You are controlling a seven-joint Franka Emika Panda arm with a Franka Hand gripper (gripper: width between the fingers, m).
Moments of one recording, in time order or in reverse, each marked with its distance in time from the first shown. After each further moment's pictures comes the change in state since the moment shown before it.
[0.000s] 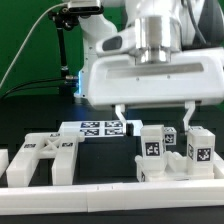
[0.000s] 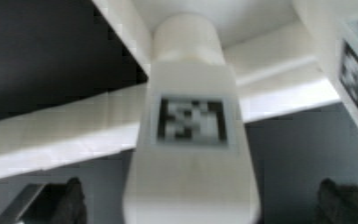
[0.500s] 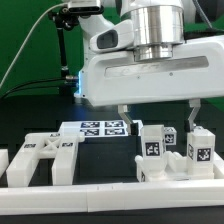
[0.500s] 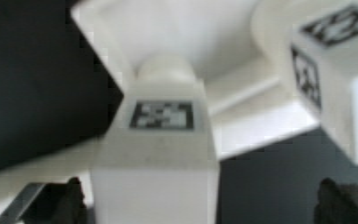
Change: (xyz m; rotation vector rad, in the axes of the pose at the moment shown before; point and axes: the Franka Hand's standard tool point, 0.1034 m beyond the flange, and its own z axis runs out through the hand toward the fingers) arm -0.006 -0.009 0.005 0.017 -0.448 0.052
